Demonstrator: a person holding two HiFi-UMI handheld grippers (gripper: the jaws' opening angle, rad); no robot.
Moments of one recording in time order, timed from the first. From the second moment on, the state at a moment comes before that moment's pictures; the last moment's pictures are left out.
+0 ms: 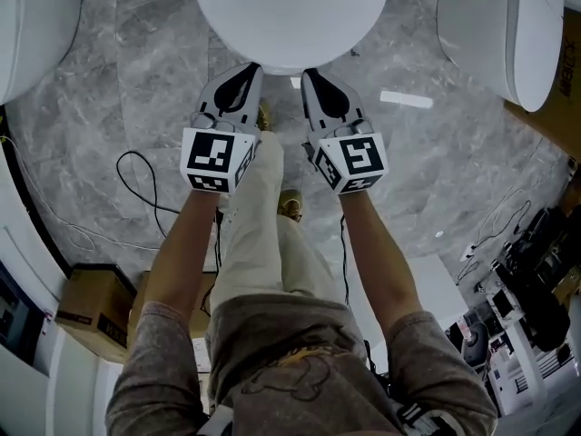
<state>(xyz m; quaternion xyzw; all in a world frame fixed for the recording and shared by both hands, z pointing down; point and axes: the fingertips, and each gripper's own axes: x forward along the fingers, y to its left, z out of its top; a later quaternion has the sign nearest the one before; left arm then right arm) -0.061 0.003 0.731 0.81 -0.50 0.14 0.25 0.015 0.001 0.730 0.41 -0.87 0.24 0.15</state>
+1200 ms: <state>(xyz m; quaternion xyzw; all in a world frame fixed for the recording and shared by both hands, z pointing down) -0.064 -0.254 0.470 0.81 -0.52 0.13 0.24 0.018 -0.256 0.476 0.42 -0.86 0.24 0.14</state>
